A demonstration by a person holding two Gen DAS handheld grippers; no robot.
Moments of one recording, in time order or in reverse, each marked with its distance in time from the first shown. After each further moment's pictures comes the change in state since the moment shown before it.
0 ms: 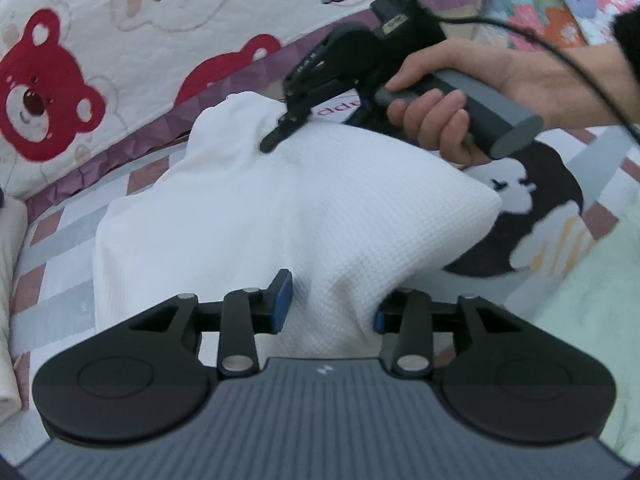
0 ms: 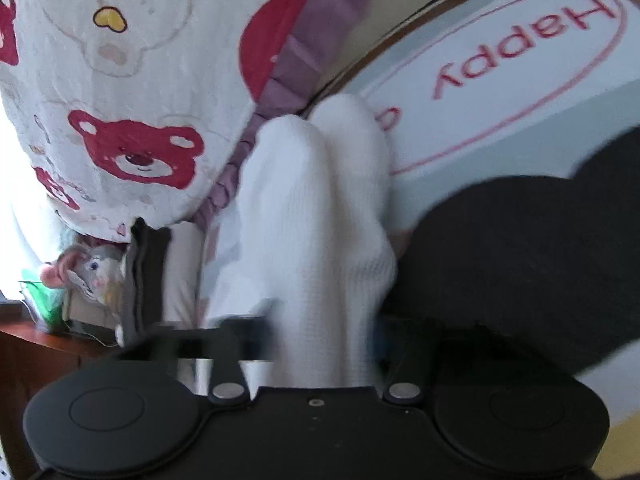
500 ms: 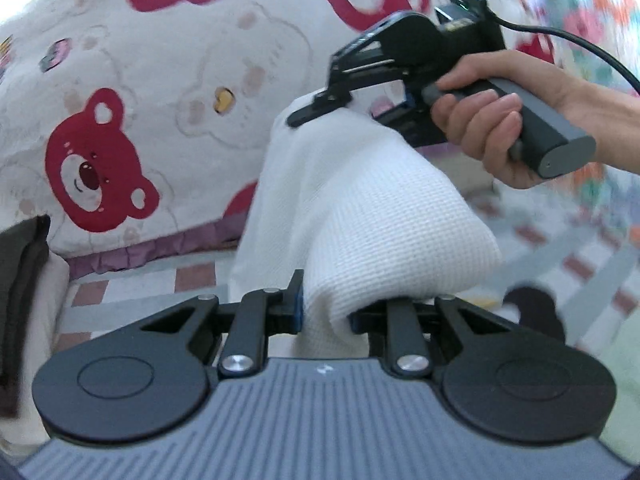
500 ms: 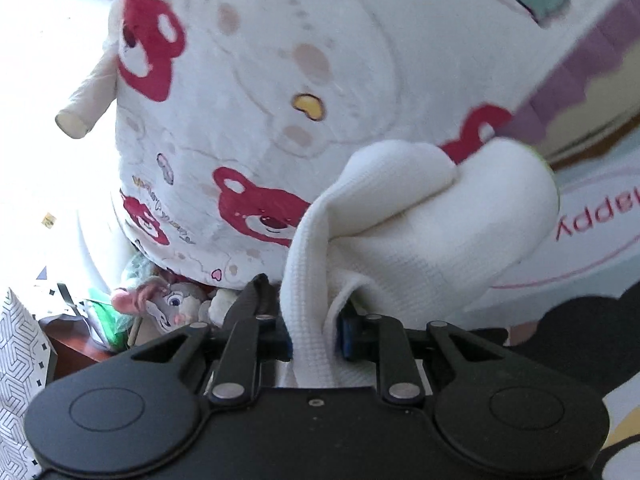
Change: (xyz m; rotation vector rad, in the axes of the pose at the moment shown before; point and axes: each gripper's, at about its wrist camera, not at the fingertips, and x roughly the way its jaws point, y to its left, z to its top) left arm -0.074 0.018 0.057 -0.120 -0.321 0.049; right arm -0.091 0.150 0.032 -0.103 -0.154 0.091
